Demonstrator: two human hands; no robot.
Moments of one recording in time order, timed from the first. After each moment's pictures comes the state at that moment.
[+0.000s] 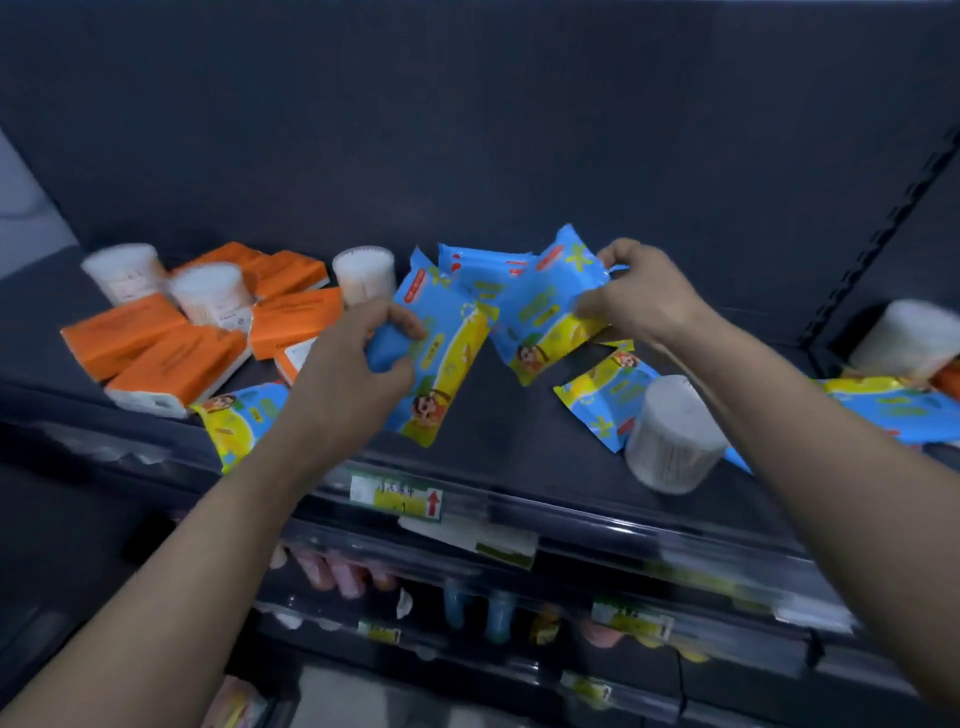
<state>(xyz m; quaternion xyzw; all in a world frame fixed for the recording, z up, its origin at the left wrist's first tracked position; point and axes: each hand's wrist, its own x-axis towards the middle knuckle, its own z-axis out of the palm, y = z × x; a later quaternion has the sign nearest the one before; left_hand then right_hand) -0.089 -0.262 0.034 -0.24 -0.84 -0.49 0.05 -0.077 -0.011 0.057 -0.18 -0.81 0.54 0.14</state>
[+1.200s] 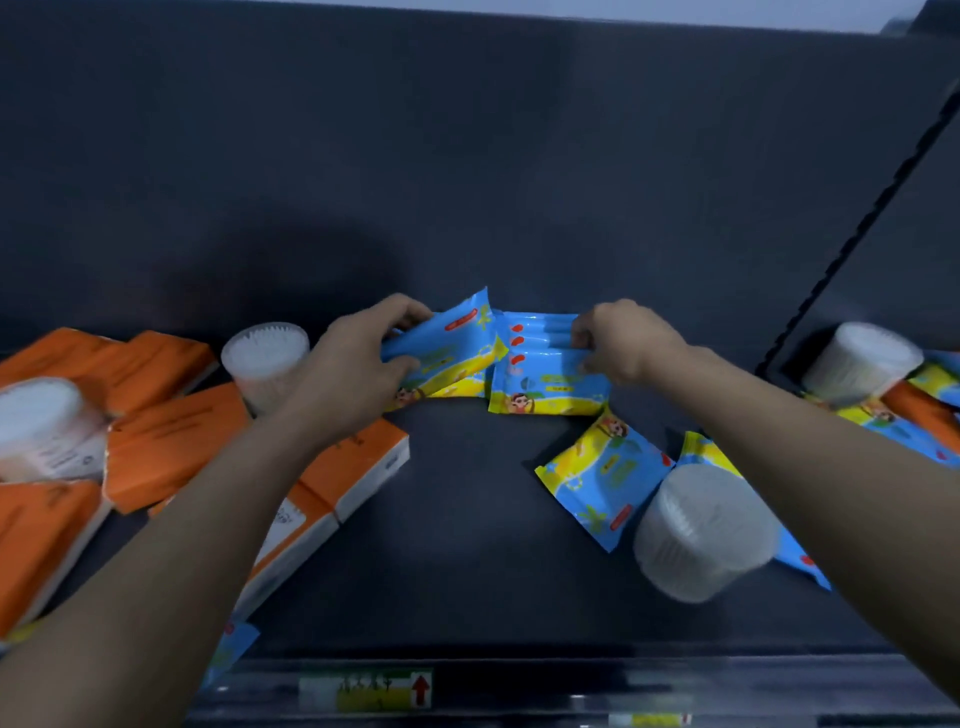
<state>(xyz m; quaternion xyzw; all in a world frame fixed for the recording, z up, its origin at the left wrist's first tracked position) -0.251 -0.184 0.032 -0.40 -0.82 -0.42 -0.01 -0.158 0.068 0.038 -0.22 -0.97 0.04 -0.02</state>
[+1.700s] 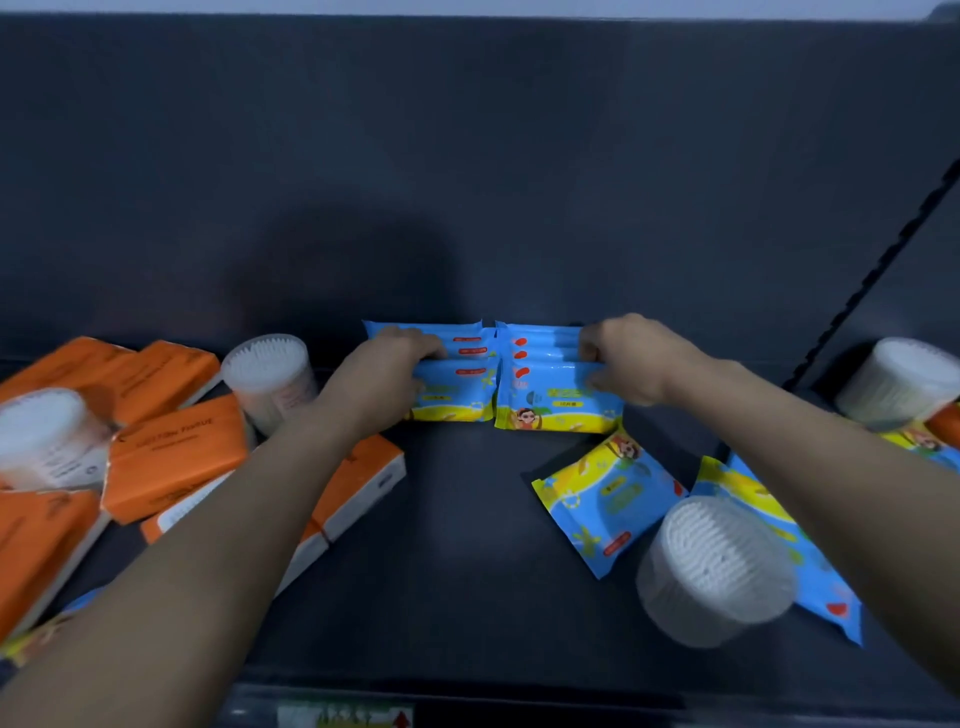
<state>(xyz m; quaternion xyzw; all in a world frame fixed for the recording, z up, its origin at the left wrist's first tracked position) -0.279 -0.144 0.012 -0.41 -0.90 -0.18 -0.01 -0.156 0.075 0.042 -0.16 -0.99 0.01 -0.04</state>
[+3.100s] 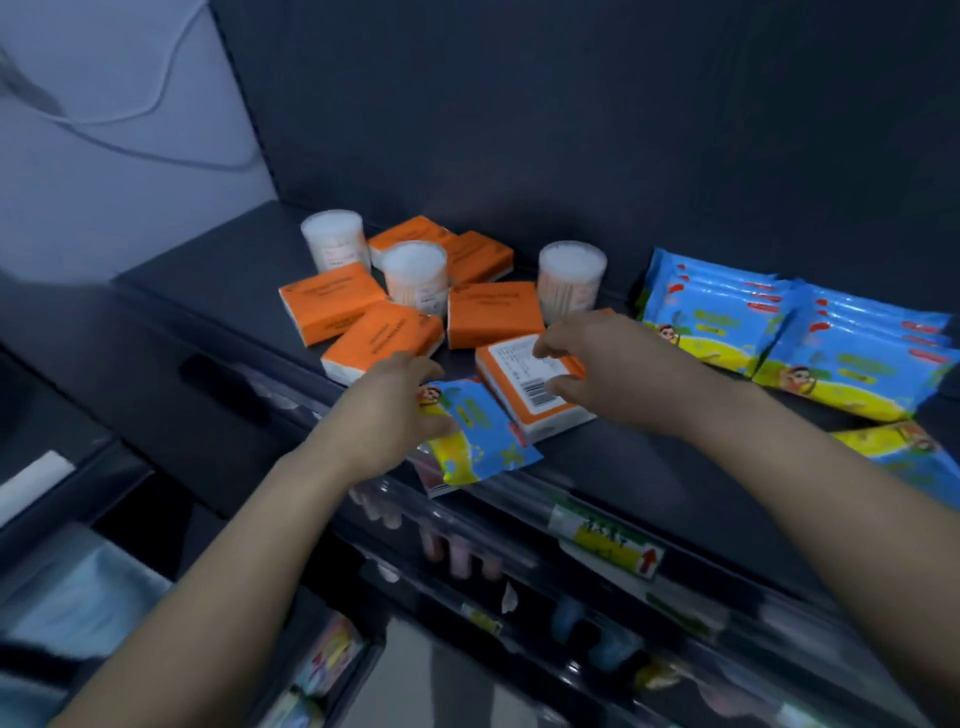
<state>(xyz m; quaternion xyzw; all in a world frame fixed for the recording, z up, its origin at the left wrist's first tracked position) -0.168 -0.416 -0.004 -0.15 -0.96 -0.25 -0.04 -0.160 -0.194 0.039 0.20 -0.98 0.07 0.00</state>
